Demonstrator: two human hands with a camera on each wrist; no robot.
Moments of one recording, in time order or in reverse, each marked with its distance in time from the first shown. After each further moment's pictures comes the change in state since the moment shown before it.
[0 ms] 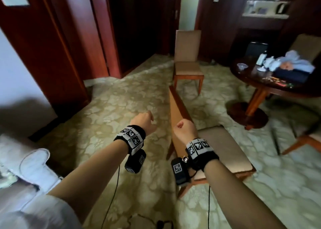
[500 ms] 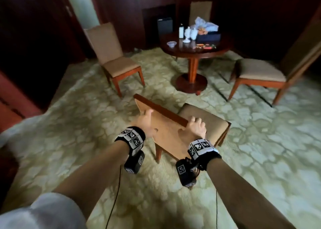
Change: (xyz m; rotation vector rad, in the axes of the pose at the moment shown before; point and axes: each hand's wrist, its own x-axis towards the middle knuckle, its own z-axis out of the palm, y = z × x) left_hand 0.199 -0.011 0.028 0.030 -0.263 0.624; right_hand 0.083 -0.011 0.063 -0.195 0.376 0.667
